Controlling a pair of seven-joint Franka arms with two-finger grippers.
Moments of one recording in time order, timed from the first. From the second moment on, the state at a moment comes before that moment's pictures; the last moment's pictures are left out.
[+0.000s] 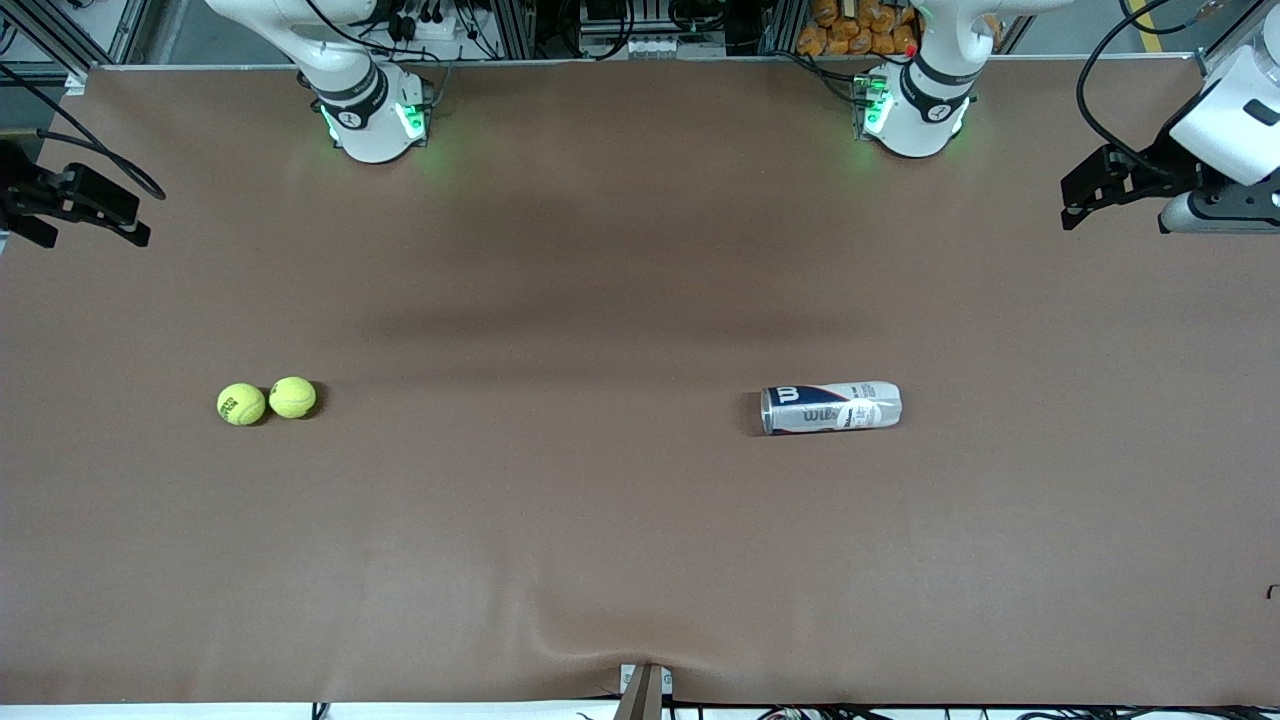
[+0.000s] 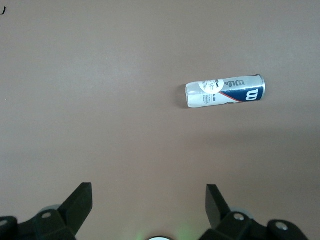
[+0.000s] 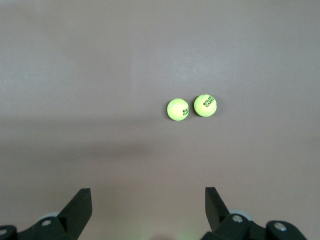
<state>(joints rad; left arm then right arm) -0.04 -0.09 -0.09 -1.60 0.02 1.51 -0.06 -0.04 -0.02 0.03 -1.49 0.01 1.44 -0.01</state>
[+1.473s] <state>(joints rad) -0.06 -0.02 -0.10 -1.57 0.02 1.49 -0.06 -0.04 -0.02 0.03 -1.49 0.01 1.43 -0.01</state>
